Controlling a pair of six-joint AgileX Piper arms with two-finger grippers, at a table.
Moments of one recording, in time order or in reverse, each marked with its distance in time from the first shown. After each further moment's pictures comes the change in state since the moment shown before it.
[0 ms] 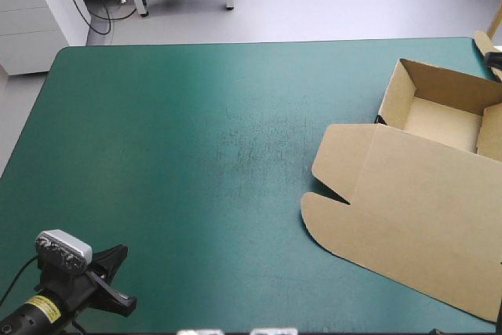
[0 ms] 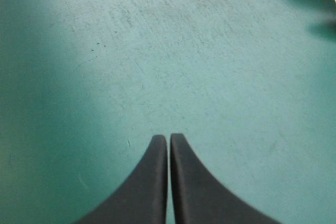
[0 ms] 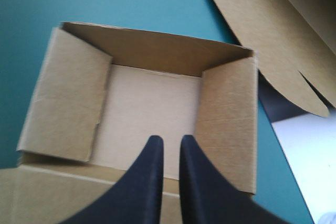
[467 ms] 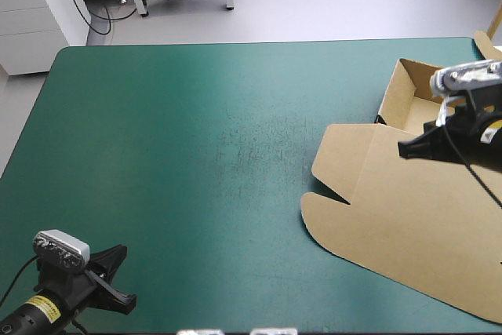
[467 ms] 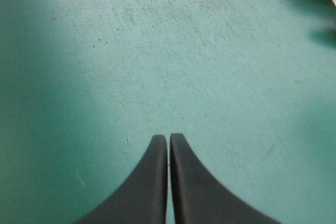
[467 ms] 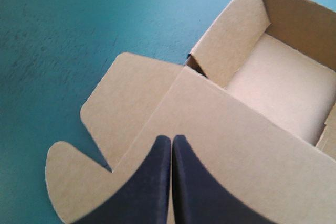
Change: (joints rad) left arm 0.000 0.000 0.000 0.007 0.000 -0.049; right arm 0.455 -0.423 0.428 0.000 -0.038 -0.018
